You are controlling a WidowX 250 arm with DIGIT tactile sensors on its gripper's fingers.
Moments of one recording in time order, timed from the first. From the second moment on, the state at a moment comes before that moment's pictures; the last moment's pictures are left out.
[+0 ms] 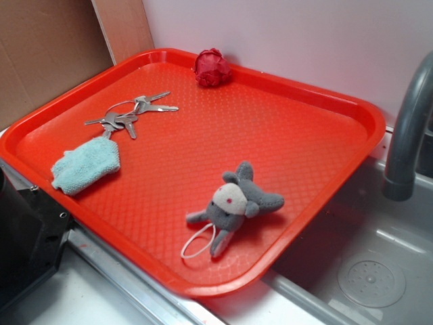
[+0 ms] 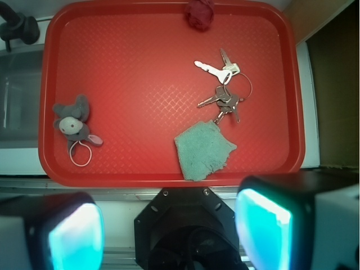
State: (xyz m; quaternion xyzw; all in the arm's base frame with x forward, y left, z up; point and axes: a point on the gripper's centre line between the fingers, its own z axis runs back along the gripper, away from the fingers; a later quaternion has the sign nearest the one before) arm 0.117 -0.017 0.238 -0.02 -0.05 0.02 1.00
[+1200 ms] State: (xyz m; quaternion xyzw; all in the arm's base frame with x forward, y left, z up) arm 0.183 -0.132 0.130 -0.01 -0.02 -0.17 0.98
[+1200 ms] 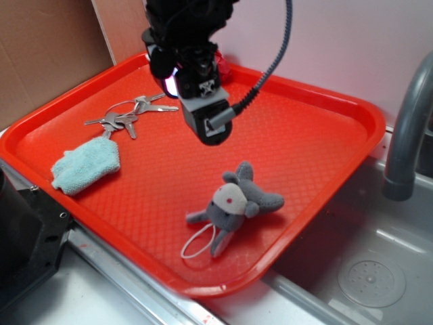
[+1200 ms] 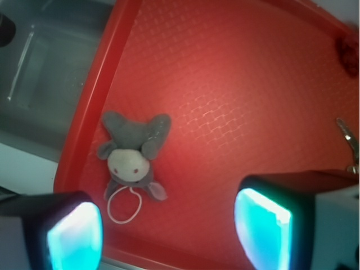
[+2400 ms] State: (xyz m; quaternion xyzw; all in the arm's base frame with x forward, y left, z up) arm 0.186 -0.154 0.030 -0.06 0.02 -0.20 0.98
